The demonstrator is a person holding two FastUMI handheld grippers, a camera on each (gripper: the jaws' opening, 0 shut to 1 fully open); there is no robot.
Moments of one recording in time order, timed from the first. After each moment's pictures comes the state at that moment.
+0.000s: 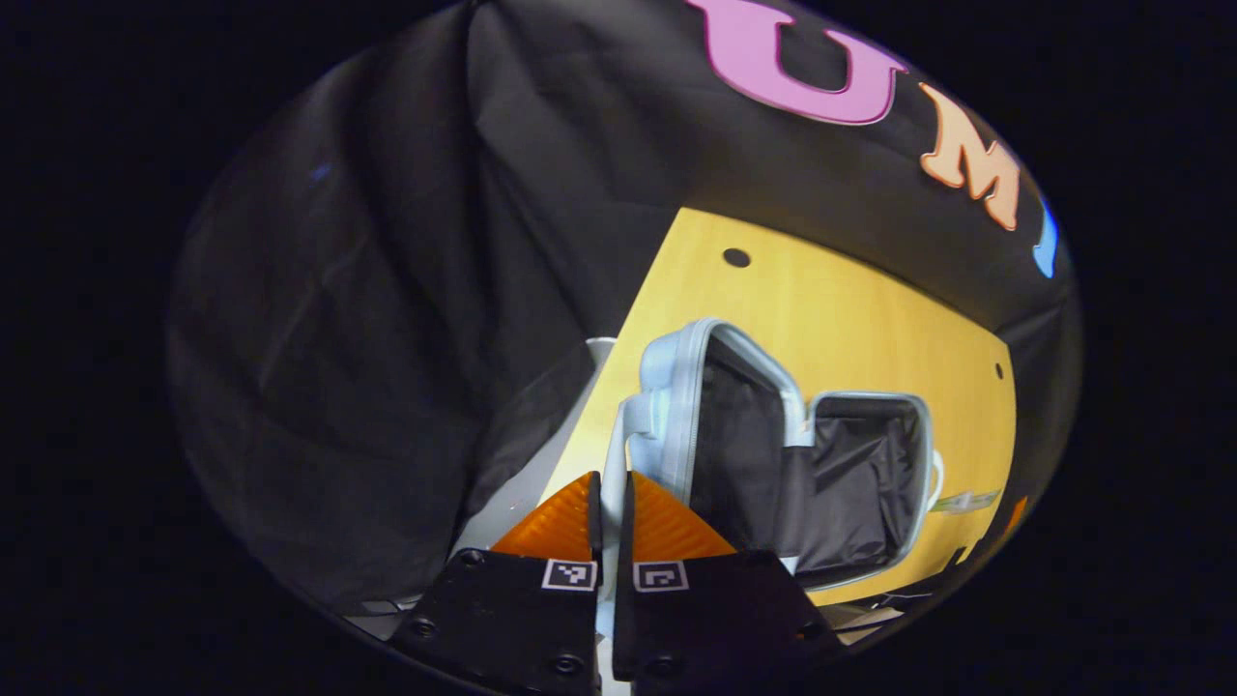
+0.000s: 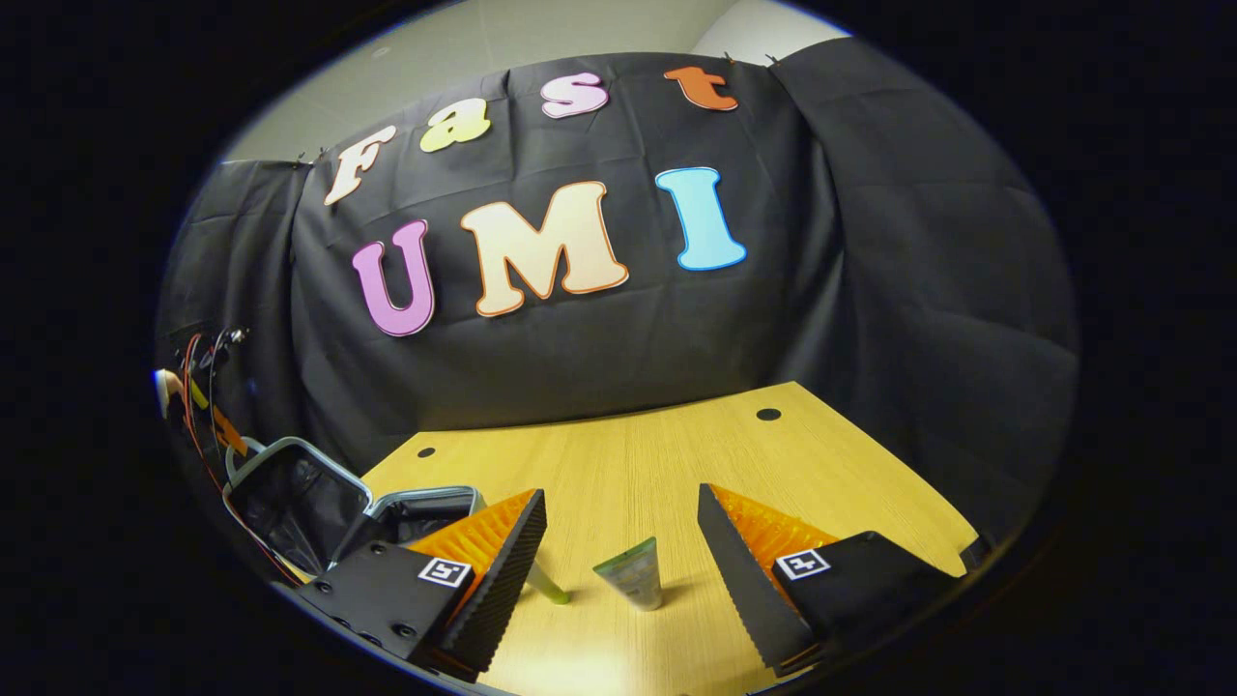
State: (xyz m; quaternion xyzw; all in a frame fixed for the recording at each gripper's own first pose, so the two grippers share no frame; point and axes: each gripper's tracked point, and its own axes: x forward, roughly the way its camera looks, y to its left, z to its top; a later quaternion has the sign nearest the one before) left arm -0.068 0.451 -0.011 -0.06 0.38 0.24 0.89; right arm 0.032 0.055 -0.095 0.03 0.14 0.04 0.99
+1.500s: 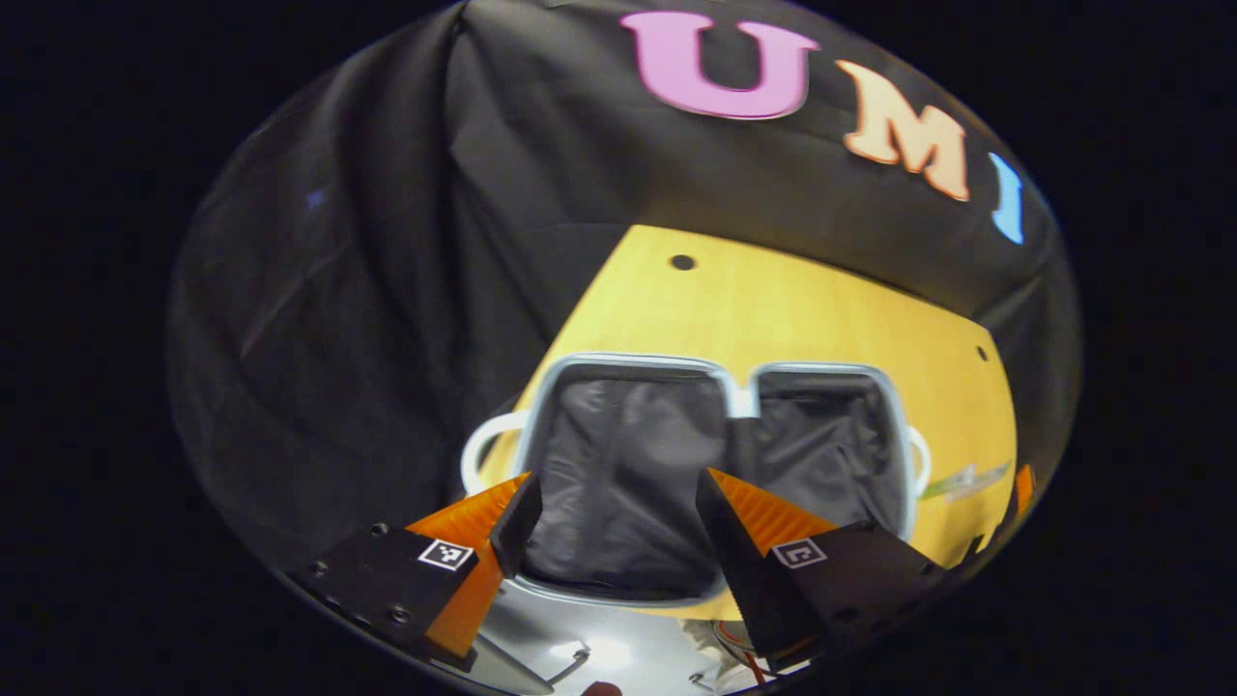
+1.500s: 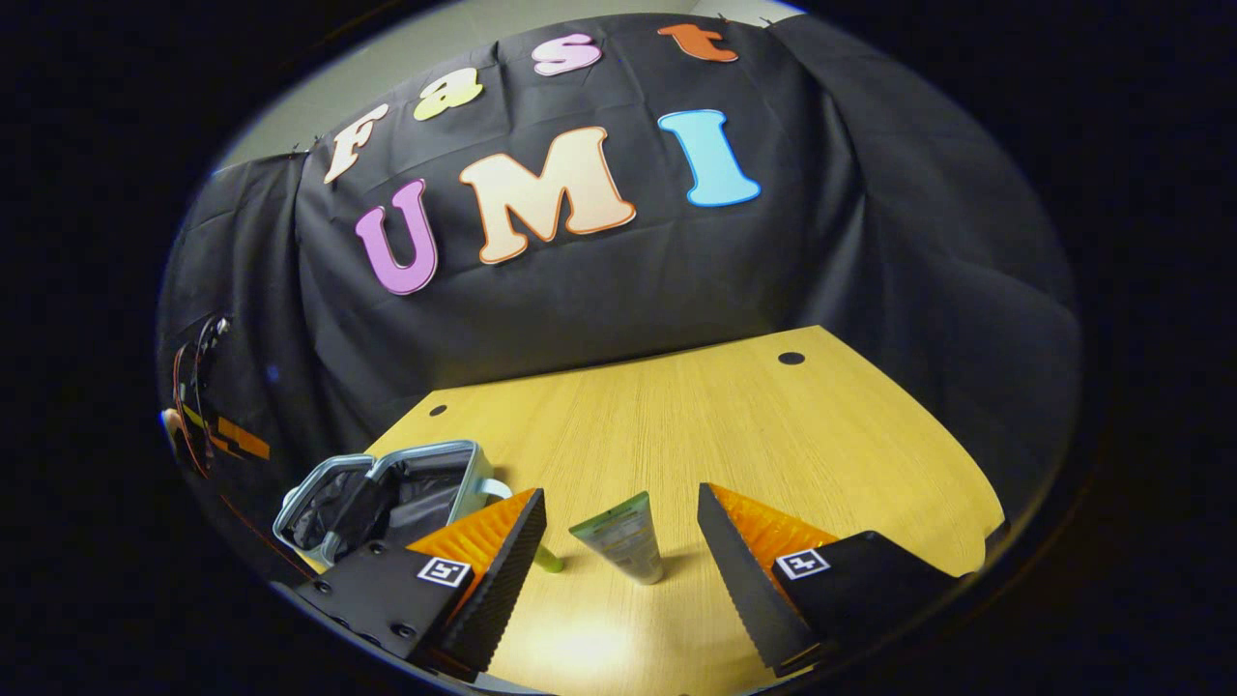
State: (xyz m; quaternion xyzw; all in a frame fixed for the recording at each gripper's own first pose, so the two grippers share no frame) left arm -0.073 0.294 -0.032 -0.02 0.28 0.18 0.94; right arm 0.044 0.041 -0.162 0.04 0.22 0.10 0.97
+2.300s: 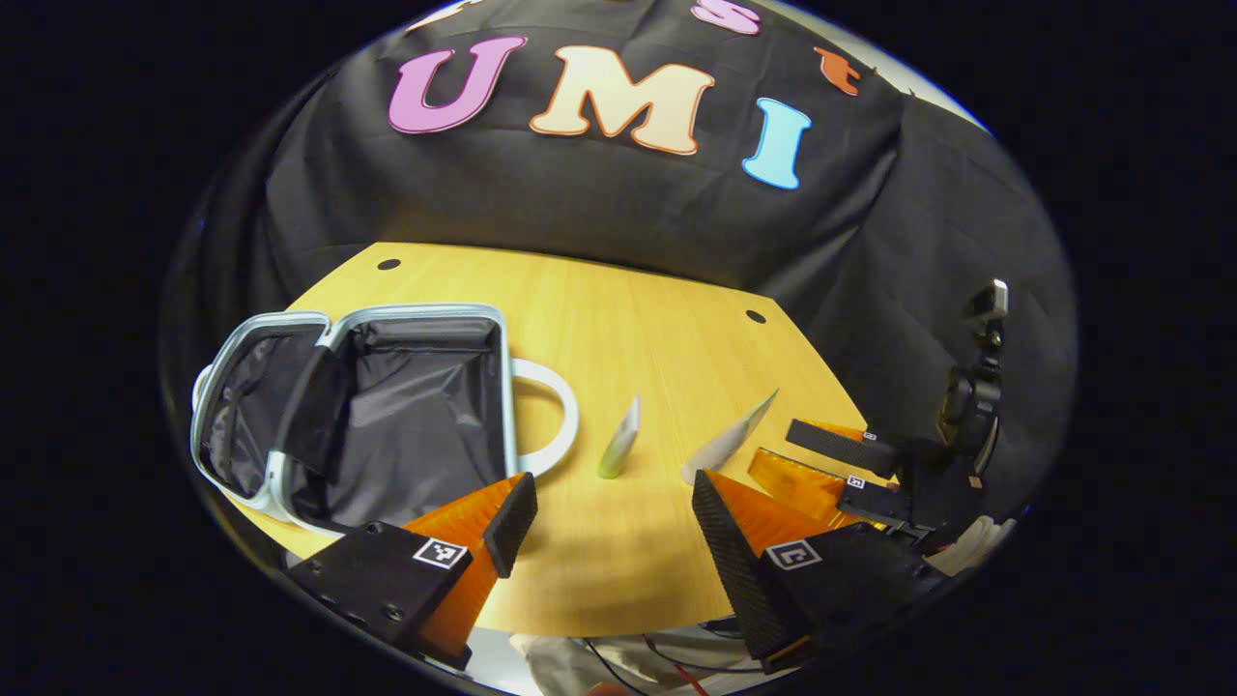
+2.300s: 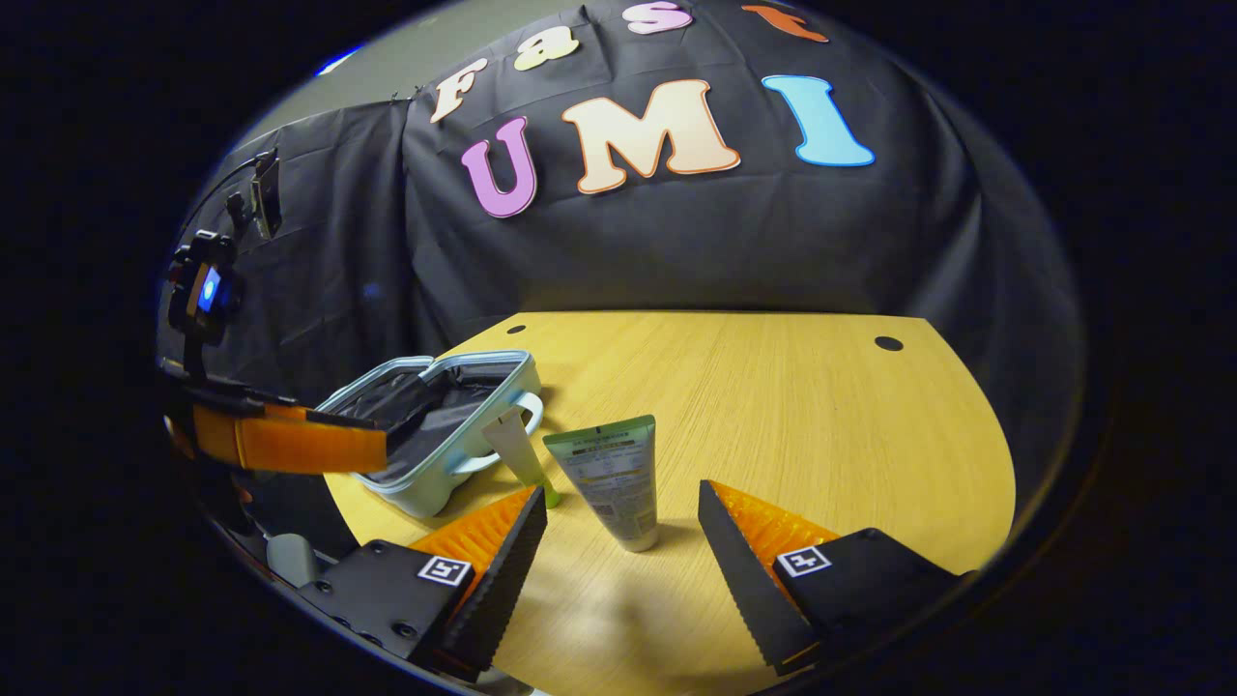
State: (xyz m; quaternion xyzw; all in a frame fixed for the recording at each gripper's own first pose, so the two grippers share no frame) left arm -0.016 -0.100 -0.156 -0.03 0.18 -0.04 0.98; right arm 0.045 0.037 -0.235 -0.02 0.26 0.27 0.93
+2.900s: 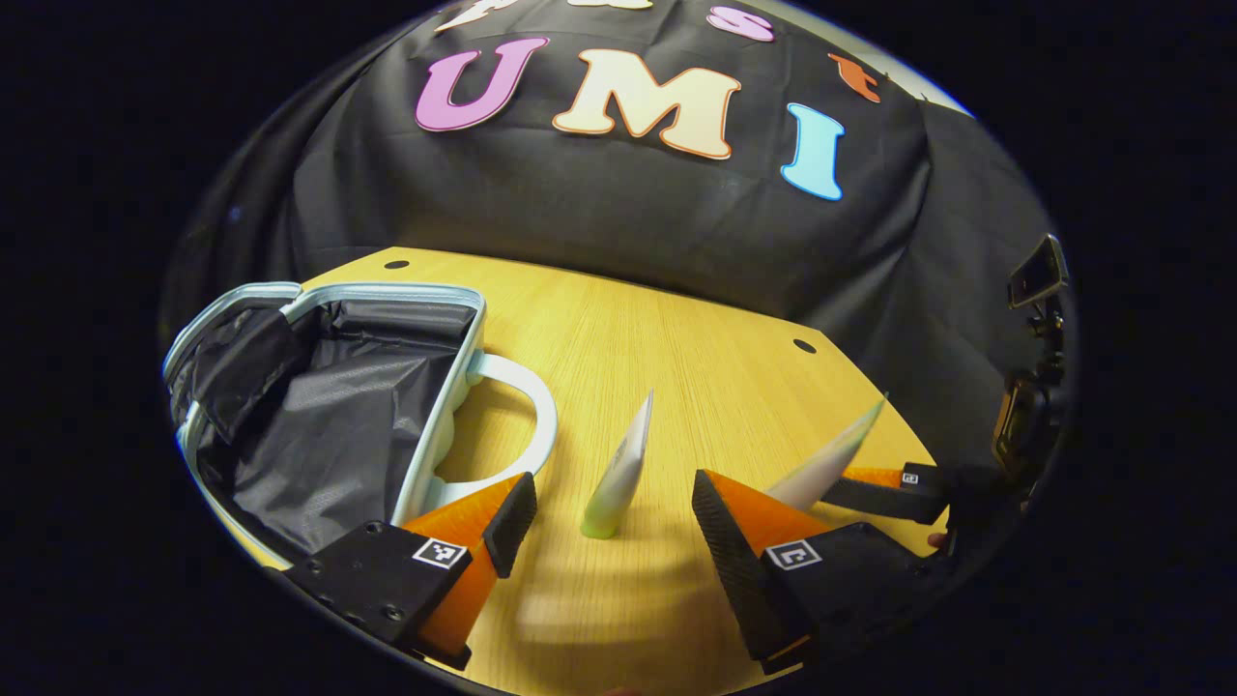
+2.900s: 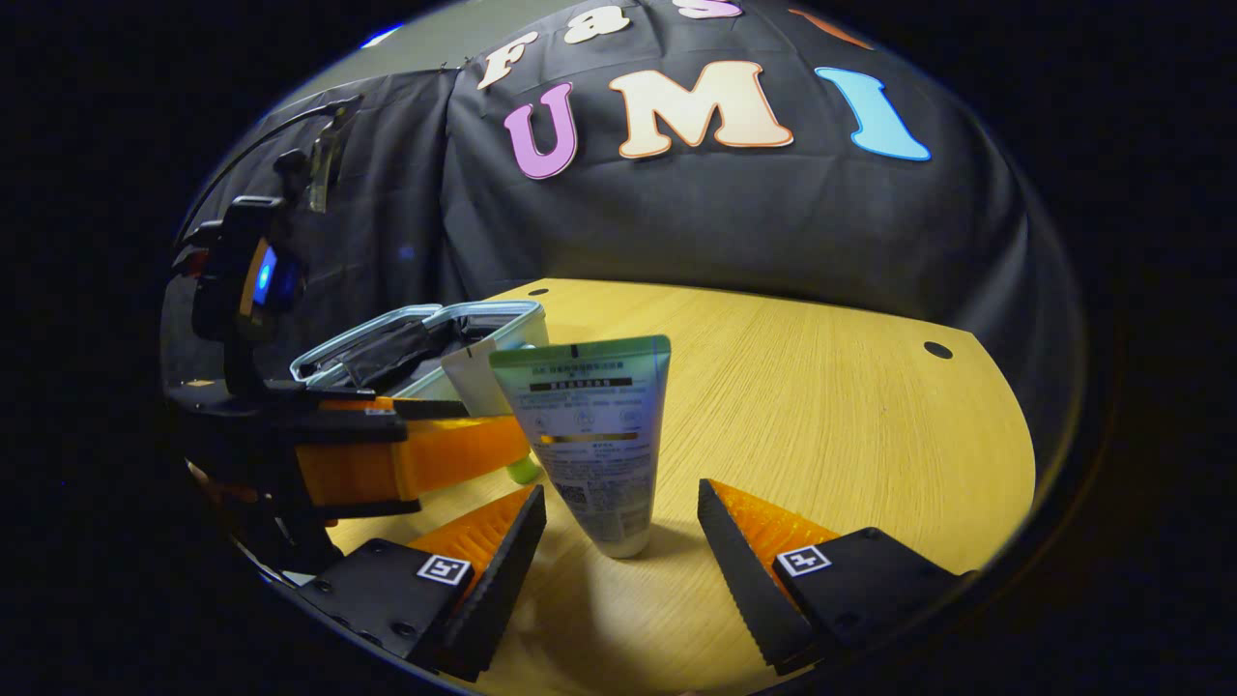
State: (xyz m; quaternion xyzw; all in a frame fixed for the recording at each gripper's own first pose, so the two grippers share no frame) left arm 0.092 -0.095 -0.213 -0.06 0.10 0.03 0.99; right arm 0.067 0.052 -0.298 -0.08 0.26 0.32 0.91
